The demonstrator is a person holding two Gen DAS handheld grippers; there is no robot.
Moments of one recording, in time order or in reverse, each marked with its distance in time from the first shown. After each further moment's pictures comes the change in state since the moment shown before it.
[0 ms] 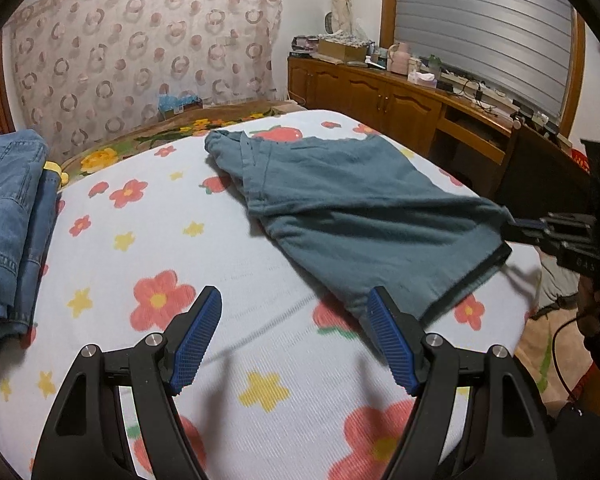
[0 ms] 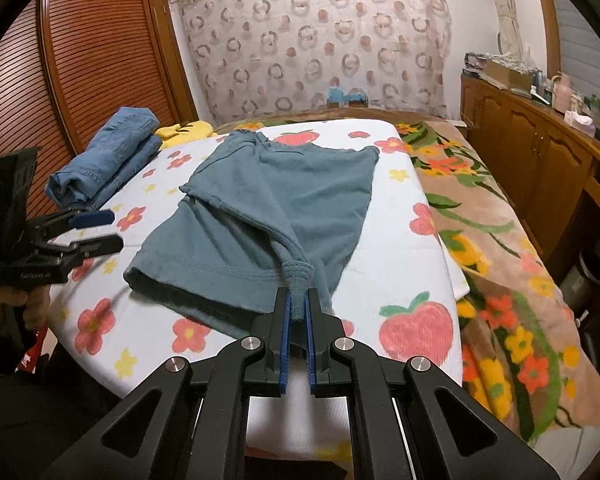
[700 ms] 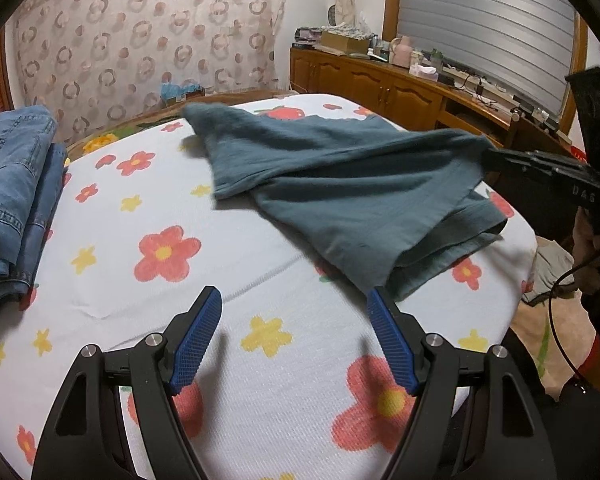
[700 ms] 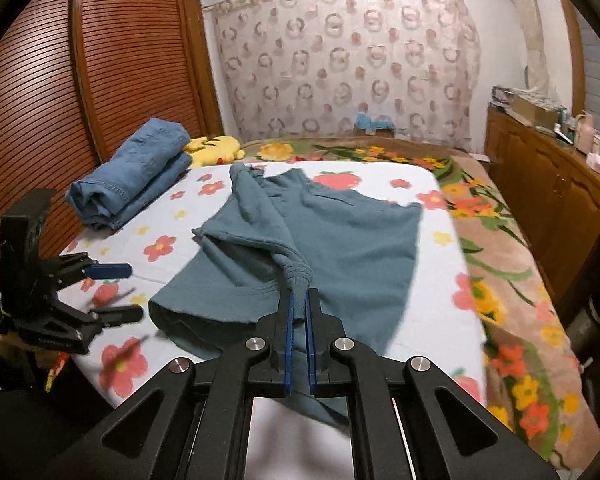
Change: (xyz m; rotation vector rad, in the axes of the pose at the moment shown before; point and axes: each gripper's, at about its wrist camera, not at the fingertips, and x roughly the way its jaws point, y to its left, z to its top) left arm -0.010 -0.004 -0.027 -0.013 0.032 -0.006; right arm 0.011 0.024 0.024 -0.083 -0.076 0.039
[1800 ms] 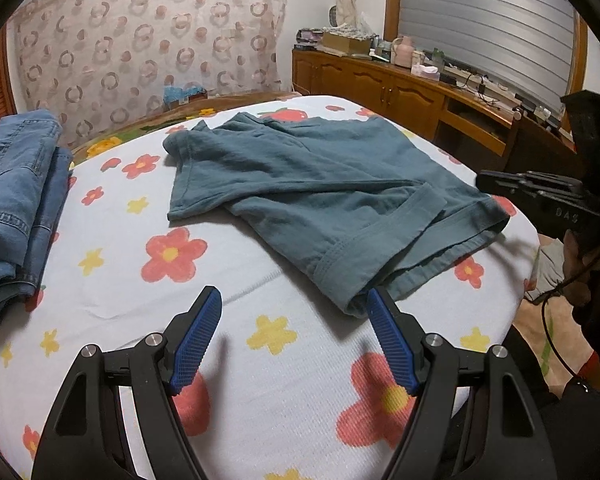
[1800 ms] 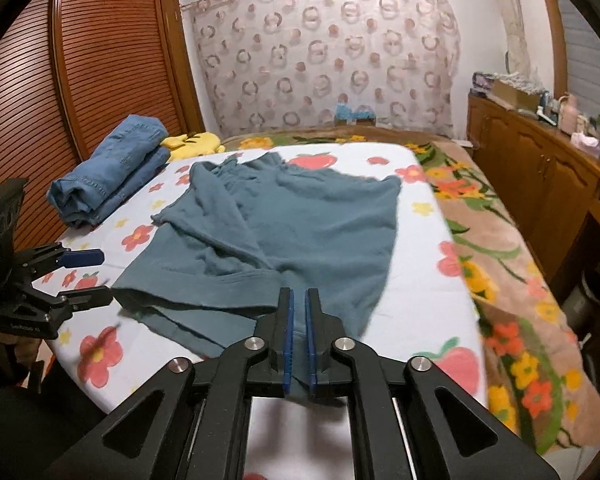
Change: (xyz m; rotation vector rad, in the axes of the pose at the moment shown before) left arm -0.003 0.000 0.001 0.007 0.001 0.017; right arm 0.019 0.030 -0.012 0.040 0.026 -0.026
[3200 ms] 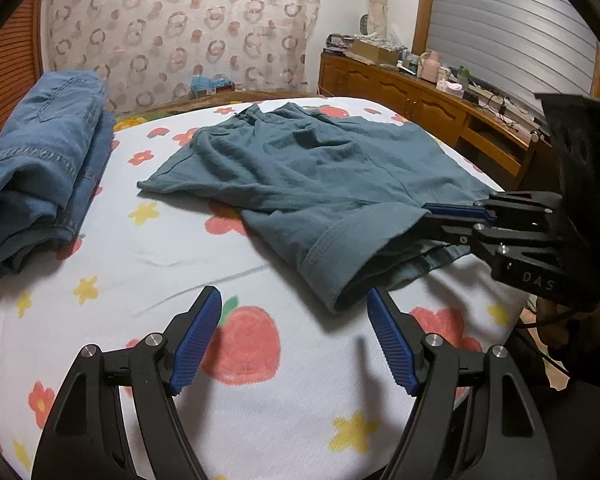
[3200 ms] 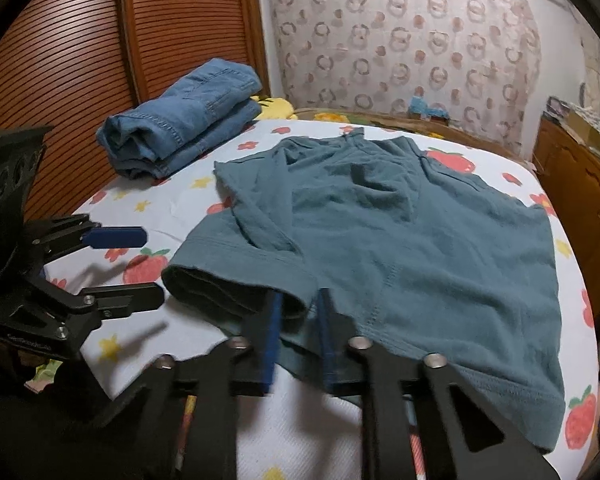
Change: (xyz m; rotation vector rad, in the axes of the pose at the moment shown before) left arm -0.015 0.036 -0.024 -0.098 -0.014 0.031; right arm 0.056 0.040 0.018 -0.195 0.082 0.151
